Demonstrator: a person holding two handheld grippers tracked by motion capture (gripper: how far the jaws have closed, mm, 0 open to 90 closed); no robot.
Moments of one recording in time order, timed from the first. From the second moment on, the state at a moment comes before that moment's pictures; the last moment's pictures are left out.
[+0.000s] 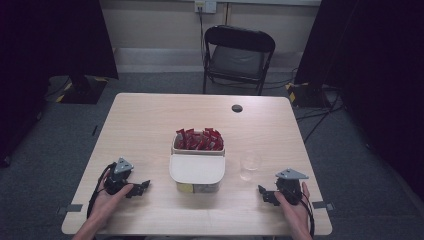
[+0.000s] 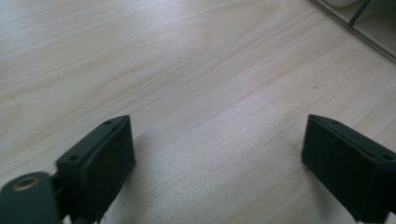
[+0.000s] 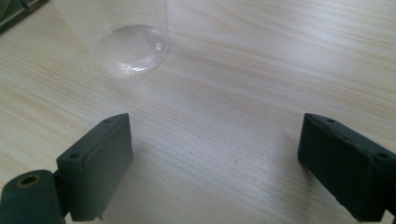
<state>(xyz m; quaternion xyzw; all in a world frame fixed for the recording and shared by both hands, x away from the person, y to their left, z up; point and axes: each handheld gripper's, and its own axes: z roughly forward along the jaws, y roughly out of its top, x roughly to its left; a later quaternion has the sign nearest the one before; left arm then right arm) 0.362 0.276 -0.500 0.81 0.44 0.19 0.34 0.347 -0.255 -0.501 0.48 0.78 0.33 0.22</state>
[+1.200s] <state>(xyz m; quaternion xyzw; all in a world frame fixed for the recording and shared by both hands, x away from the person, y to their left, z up) 0.343 0.241 -0.475 0.81 0.38 0.13 0.42 0.347 -0.256 -0.501 0.48 0.78 0.33 0.21</state>
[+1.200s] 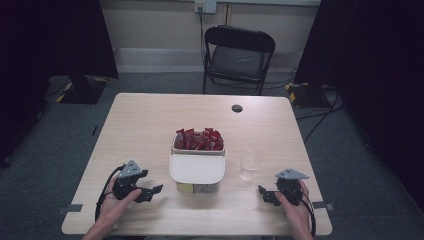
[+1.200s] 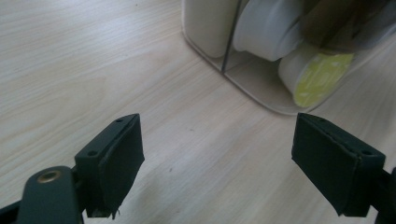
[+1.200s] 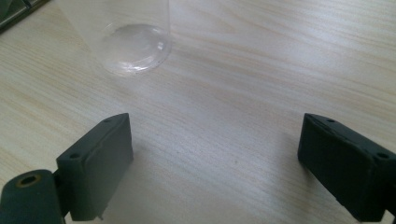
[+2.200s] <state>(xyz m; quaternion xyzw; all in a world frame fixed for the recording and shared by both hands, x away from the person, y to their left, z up) 0.345 0.210 -0.454 0.82 0.34 0.11 0.45 0.347 -0.256 -0.501 0.48 0.78 0.34 0.21</state>
